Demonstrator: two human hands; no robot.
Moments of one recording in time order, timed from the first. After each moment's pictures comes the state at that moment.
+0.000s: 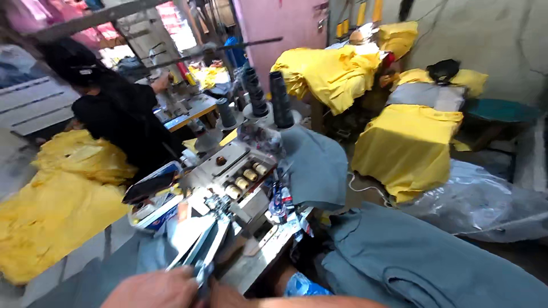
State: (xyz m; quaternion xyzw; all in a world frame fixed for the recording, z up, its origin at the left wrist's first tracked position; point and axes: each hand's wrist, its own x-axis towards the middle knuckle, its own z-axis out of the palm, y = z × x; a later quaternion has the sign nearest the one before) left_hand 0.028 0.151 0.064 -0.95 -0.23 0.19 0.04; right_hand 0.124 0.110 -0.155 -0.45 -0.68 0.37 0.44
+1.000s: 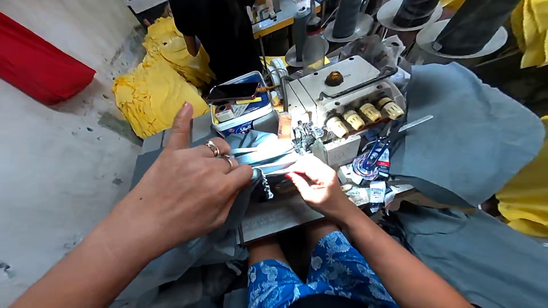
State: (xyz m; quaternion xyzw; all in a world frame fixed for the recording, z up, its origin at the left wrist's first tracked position) left_hand -0.033 0.192 0.030 -0.96 -0.21 -0.06 0.19; right_hand 0.192 0.189 -0.156 -0.36 -0.68 0.14 0.62
